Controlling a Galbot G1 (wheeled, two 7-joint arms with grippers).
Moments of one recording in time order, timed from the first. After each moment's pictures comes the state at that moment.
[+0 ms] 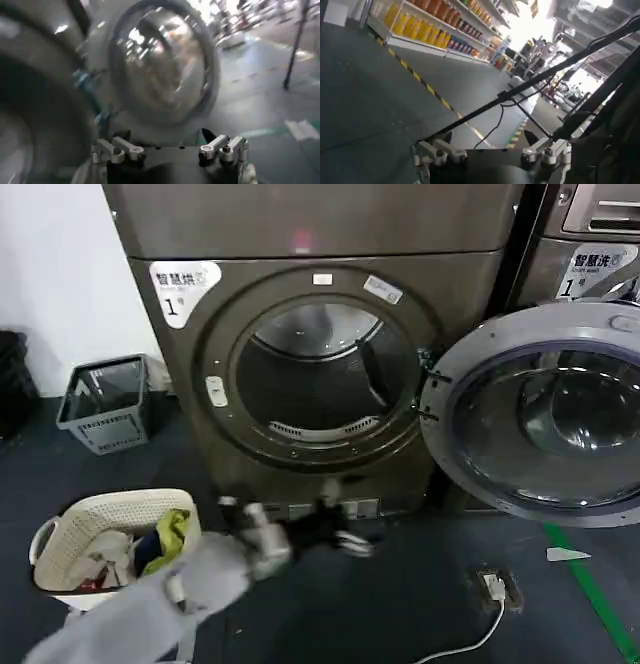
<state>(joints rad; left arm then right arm) 0.74 -0.77 0.23 -2.02 -0.36 0.15 0.24 -2.12 1.27 1.91 1.43 0.47 0.01 -0.22</state>
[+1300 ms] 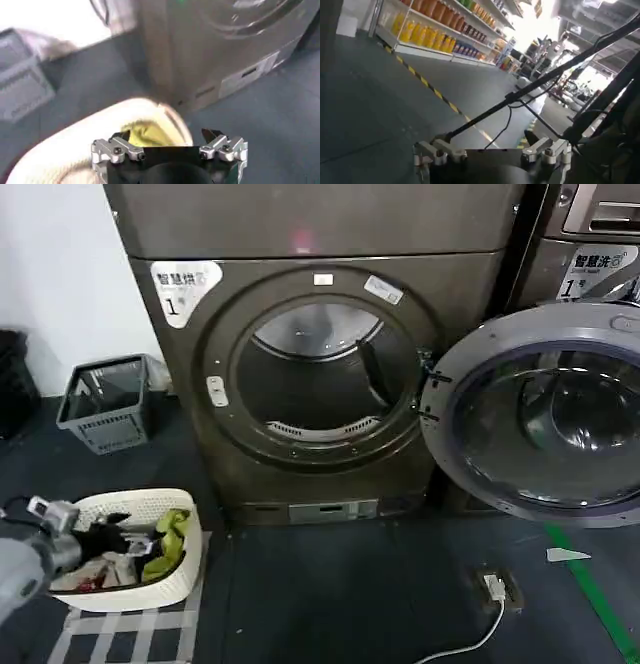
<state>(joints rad) 1.39 -0.44 -0.66 -1.85 -0.83 0.68 0.22 -2.11 1.29 1.90 1.44 0.50 0.01 -0.26</state>
